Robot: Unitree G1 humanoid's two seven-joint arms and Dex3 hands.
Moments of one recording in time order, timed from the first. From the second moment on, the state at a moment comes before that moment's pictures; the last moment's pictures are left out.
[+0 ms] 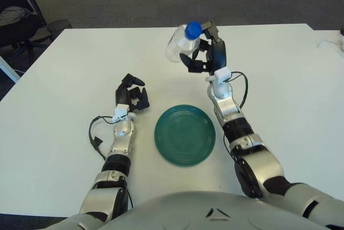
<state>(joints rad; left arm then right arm) -0.19 0.01 0.11 0.68 0.05 -0.63 0.21 -0.43 0.12 0.18 0.40 -0.19 -0.58 -0.16</state>
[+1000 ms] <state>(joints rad) -0.21 0.02 0.10 0.72 0.06 -0.65 0.23 -0.18 -0.03 0.28 0.12 -0.12 -0.50 0.18</state>
